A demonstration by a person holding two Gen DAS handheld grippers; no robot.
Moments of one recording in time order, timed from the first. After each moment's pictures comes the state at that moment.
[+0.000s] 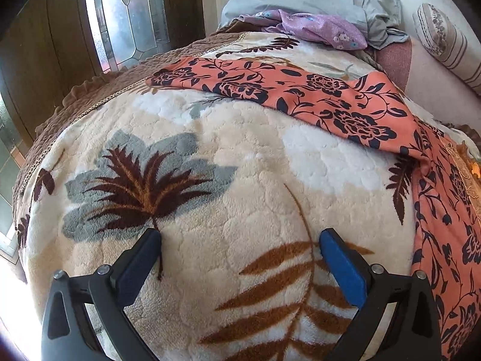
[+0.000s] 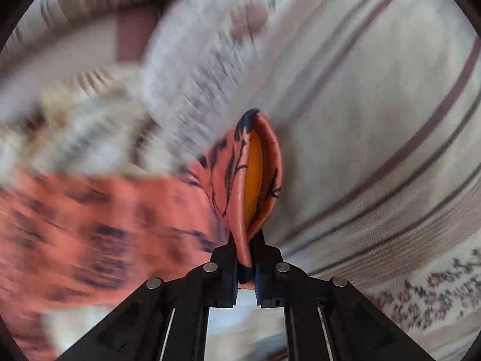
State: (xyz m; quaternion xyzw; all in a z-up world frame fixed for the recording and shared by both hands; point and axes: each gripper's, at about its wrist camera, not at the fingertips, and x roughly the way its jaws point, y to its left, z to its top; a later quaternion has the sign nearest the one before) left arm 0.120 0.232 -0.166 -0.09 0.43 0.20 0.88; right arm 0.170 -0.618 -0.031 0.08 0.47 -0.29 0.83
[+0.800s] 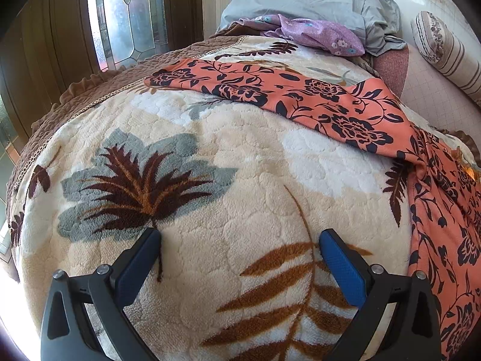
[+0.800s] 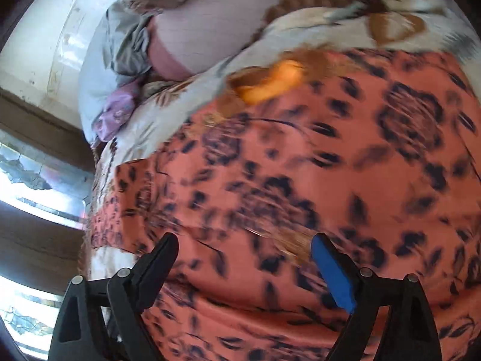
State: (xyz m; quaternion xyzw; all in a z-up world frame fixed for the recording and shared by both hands) left arm 0.116 0.235 -0.166 -0.11 0.42 0.19 0.88; right arm 0.247 -0.250 -0.096 0.27 0.50 0.10 0.82
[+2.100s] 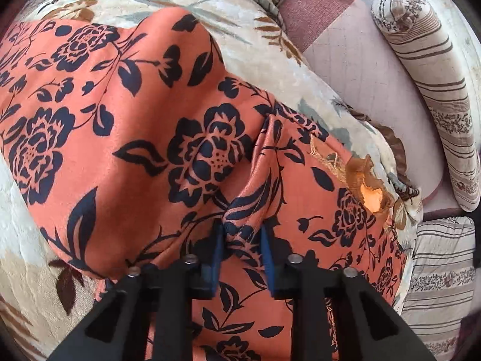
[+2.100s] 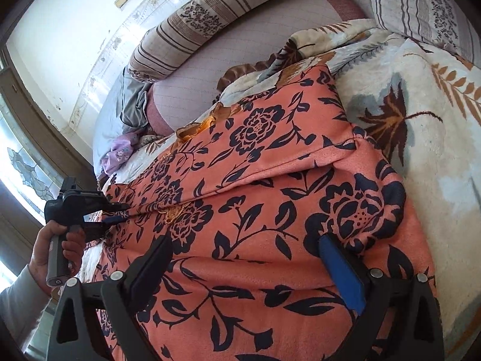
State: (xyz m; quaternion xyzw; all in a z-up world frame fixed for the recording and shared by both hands) left arm 0.301 0.084 -0.150 -0.28 0.54 -0.02 0.79; right arm 0.114 -0.362 -0.136 0.27 0.34 0.08 0.90
